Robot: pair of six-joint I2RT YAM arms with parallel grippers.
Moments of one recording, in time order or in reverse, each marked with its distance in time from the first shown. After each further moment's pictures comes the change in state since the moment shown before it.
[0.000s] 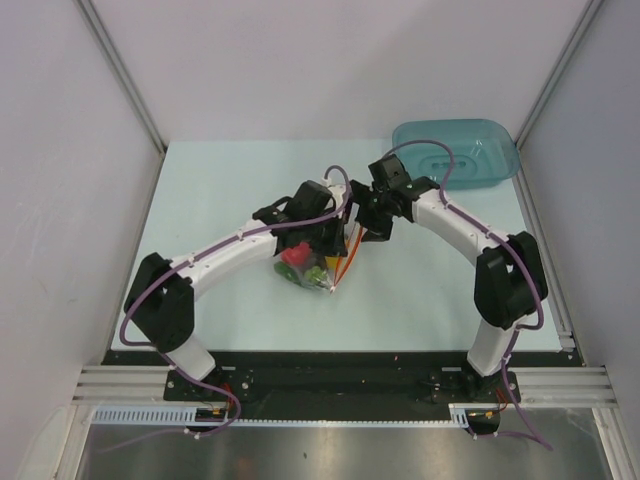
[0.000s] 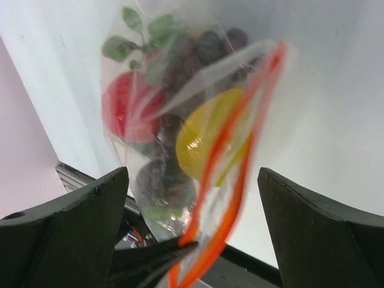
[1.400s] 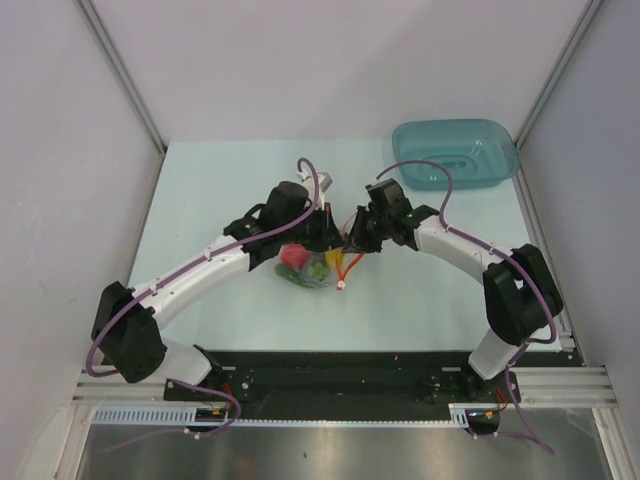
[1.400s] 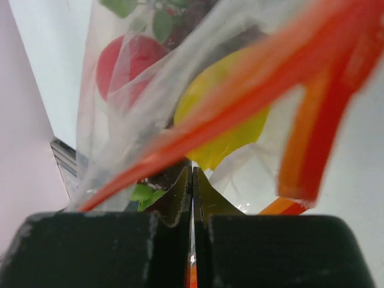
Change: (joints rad) left arm 0.011 -0.224 -0.133 0.158 0.001 -0.157; right arm 0.052 -0.125 -0.264 0.210 -0.048 -0.003
